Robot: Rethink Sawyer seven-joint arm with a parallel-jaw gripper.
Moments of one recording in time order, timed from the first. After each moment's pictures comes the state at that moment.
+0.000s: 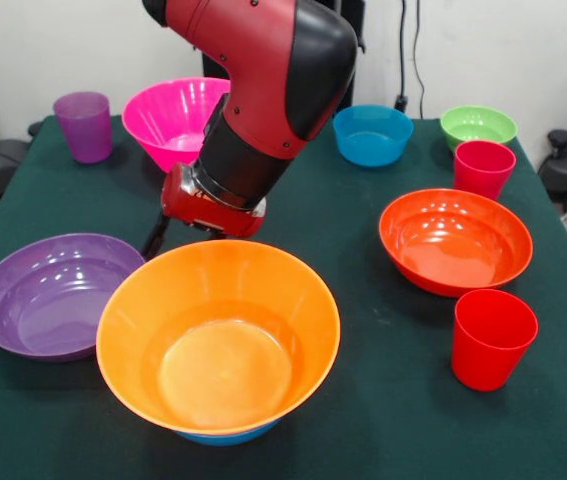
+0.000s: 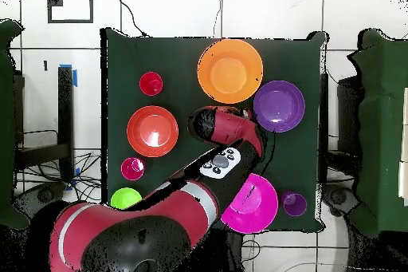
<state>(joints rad) 0.10 -0.11 -0.63 1.38 0.33 0.29 1.28</state>
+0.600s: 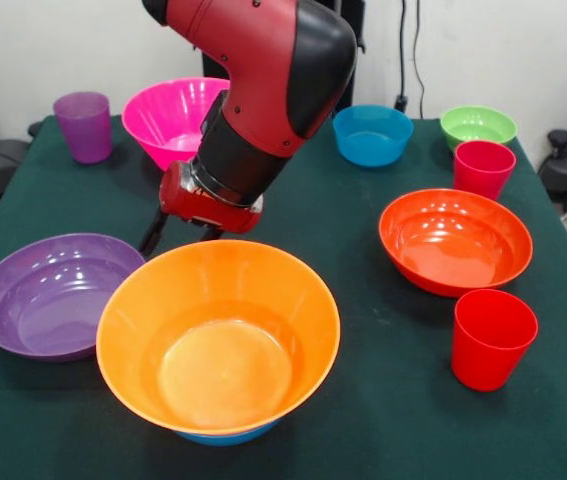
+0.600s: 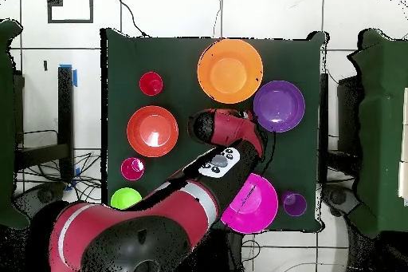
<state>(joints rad) 0.10 -0.11 -0.63 1.38 0.27 0.29 1.28</state>
